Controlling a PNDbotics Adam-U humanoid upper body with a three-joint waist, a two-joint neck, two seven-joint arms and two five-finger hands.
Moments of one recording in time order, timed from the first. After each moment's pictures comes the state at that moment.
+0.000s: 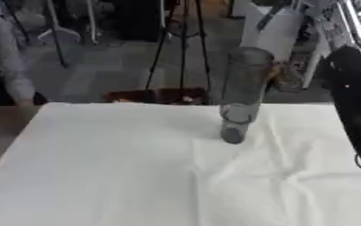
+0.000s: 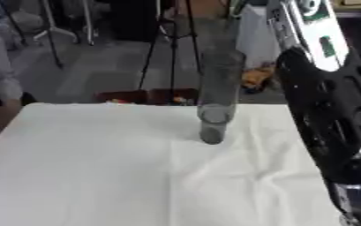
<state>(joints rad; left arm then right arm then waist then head) -0.45 0.53 0.14 -1.99 0.27 -0.50 0.22 -1.26 -0.63 -0.01 -1.38 -0.38 -0.22 -0.39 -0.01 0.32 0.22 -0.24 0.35</state>
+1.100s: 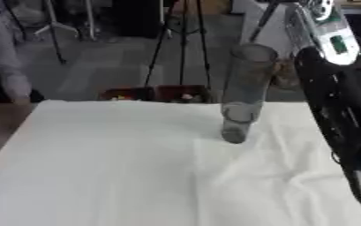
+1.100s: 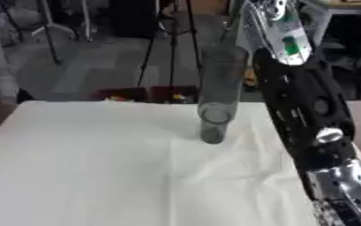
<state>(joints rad) -0.47 0.54 0.13 -1.99 0.27 -0.50 0.22 -1.37 -0.59 -0.03 -1.14 -0.20 -0.19 -0.39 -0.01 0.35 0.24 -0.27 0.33</state>
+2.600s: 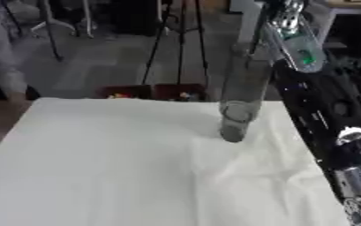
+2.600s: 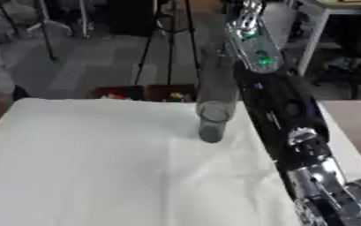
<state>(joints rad) -0.47 0.54 0.13 -1.99 0.28 -0.50 0.22 -1.39 -0.54 -0.02 -0.99 -0.06 -0.02 -0.49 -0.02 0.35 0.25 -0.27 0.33</state>
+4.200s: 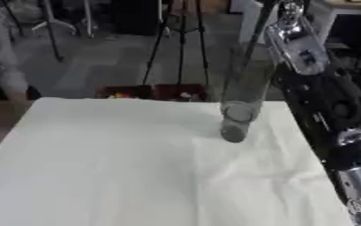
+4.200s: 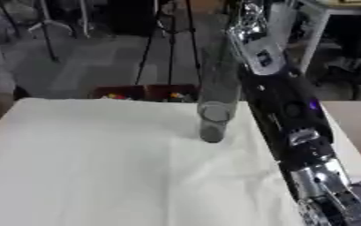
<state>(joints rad) -0.46 0.54 0.13 -1.99 0.28 -0.50 0.22 -1.39 -0.54 -0.02 -0.97 0.05 0.19 -0.51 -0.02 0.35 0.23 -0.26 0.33</state>
